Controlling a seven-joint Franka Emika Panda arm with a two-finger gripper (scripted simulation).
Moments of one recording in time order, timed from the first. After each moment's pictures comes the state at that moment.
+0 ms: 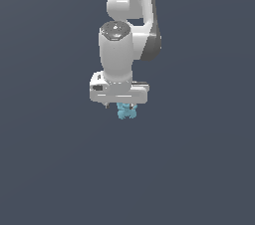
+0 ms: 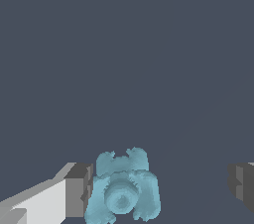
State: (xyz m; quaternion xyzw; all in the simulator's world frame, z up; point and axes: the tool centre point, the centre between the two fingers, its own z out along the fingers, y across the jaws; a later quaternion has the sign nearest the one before) arm 0.012 -0.032 0.188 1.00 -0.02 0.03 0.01
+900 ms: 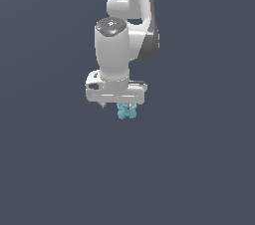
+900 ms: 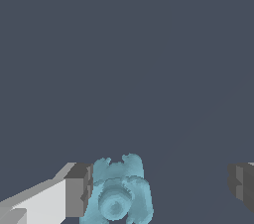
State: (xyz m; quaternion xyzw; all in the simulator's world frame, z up) arm 0.021 -0.041 0.197 1.00 -0.02 0.04 0.01
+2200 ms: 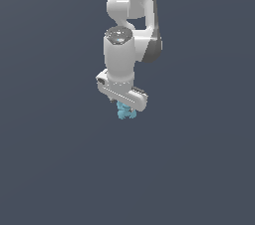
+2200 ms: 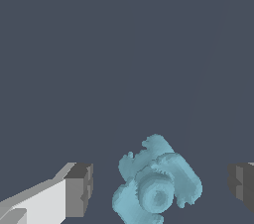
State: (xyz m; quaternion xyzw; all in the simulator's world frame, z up) arm -0.007 -0.023 0.168 0.96 -0.27 0.02 0.00
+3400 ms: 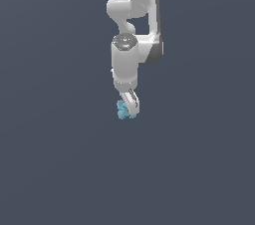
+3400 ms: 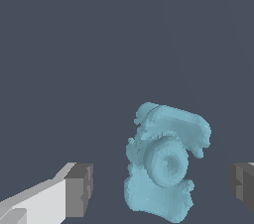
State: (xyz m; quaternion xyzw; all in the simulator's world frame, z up) arm -0.045 -0.008 0.136 0.83 -0.56 0.01 0.00
